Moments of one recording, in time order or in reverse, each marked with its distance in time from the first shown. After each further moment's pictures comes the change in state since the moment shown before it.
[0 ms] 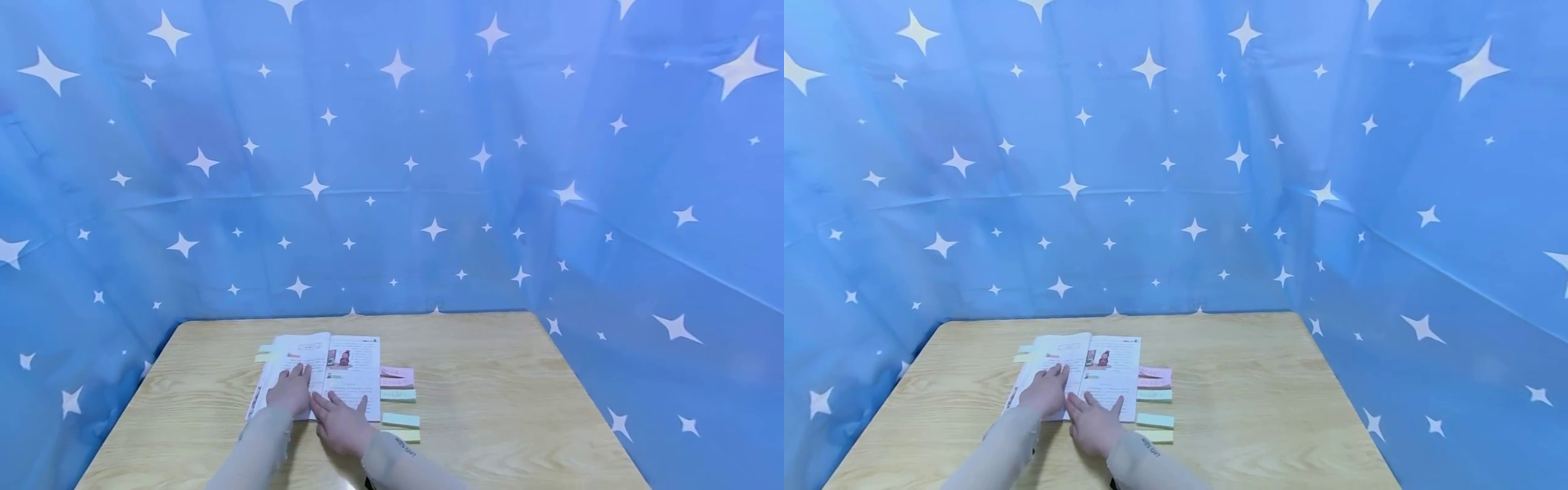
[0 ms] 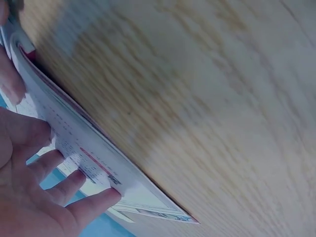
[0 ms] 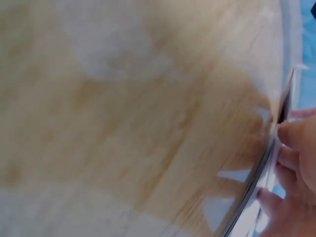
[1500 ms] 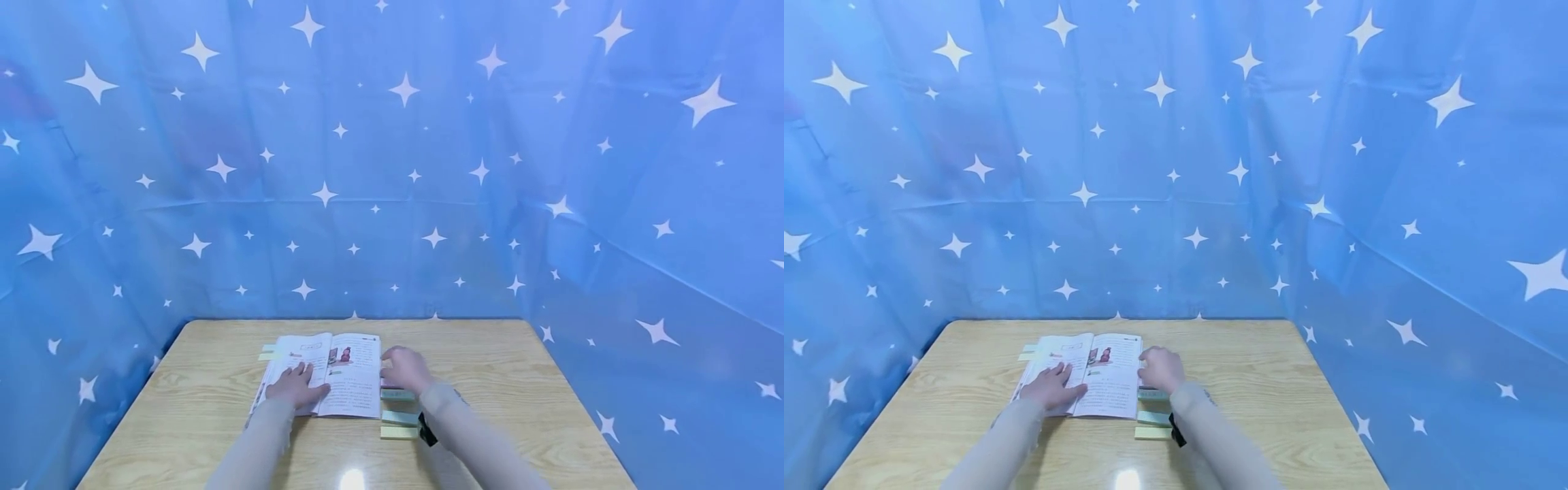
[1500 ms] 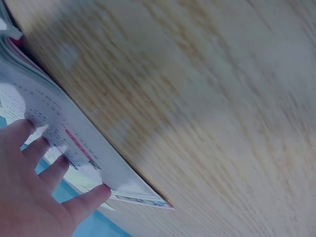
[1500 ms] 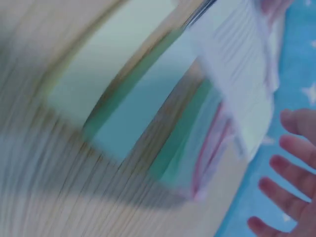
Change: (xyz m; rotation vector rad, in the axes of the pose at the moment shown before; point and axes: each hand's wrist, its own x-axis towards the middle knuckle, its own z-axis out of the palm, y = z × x) left_hand -0.004 -0.010 -0.005 -0.058 -0.047 0.006; right_hand -0.010 0.121 -0.070 0.189 0.270 0.136
